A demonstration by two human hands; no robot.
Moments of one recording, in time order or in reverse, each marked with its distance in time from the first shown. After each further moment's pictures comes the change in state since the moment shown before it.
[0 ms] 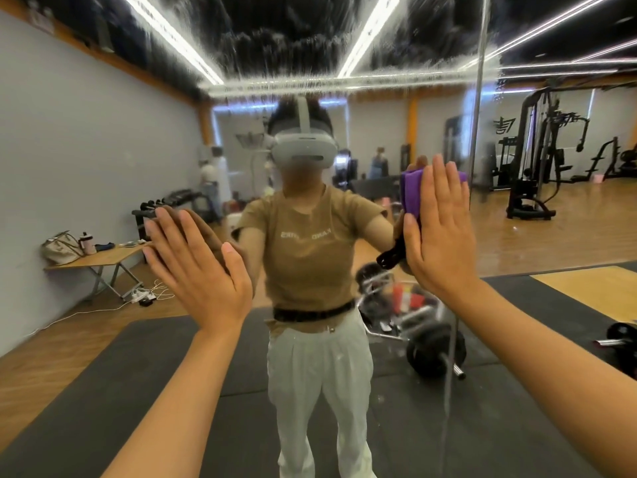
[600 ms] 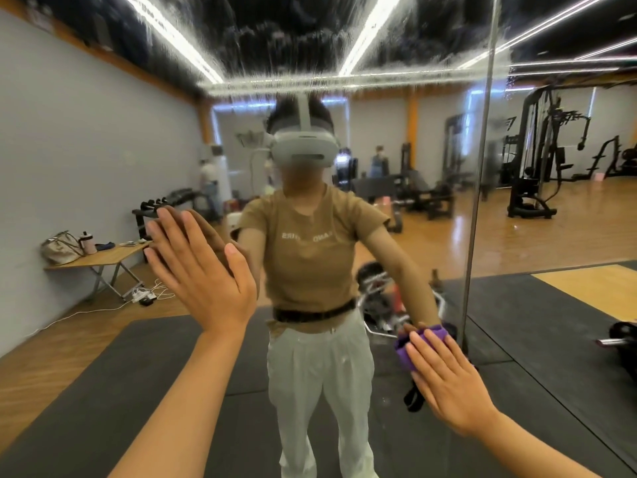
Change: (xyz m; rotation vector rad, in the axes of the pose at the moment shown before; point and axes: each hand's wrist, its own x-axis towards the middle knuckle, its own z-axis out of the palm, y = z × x) left_hand -0.001 0.001 0.001 -0.026 0.020 0.009; right_hand -0.214 0.027 0.015 -0.152 -0.256 -0.390
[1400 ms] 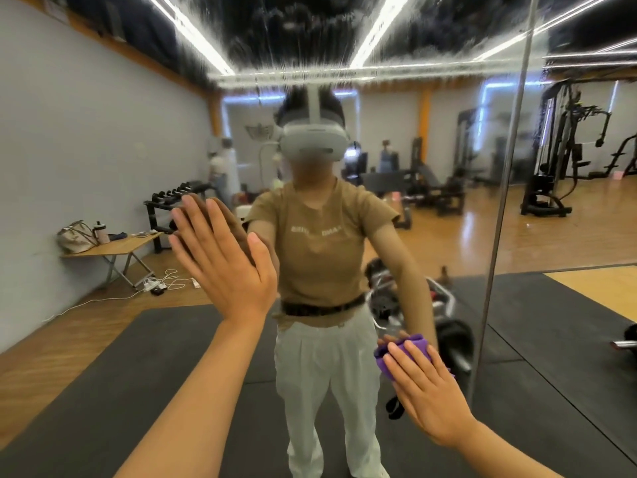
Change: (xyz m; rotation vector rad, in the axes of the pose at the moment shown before) left_hand 0.001 0.000 -0.001 -0.020 -0.004 0.014; right_hand 0.005 -0.057 0.014 0.036 -0.024 -0.024
